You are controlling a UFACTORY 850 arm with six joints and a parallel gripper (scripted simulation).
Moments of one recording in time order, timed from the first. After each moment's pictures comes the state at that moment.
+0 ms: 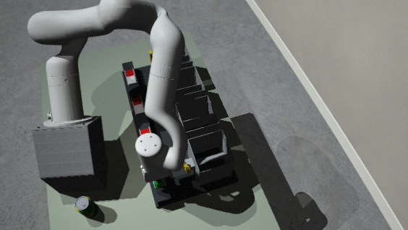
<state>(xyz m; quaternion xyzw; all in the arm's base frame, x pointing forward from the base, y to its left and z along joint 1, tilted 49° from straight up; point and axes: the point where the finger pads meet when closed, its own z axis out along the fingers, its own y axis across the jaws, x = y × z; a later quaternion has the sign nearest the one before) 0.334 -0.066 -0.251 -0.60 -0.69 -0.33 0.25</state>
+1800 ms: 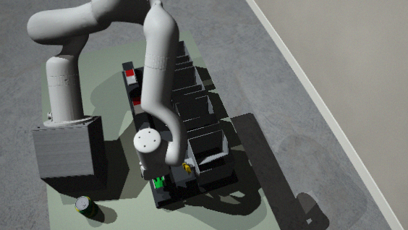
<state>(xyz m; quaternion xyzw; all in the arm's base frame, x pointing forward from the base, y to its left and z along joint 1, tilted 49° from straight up) 0.333 -0.099 -0.229 -0.60 -0.69 -0.33 0.25</state>
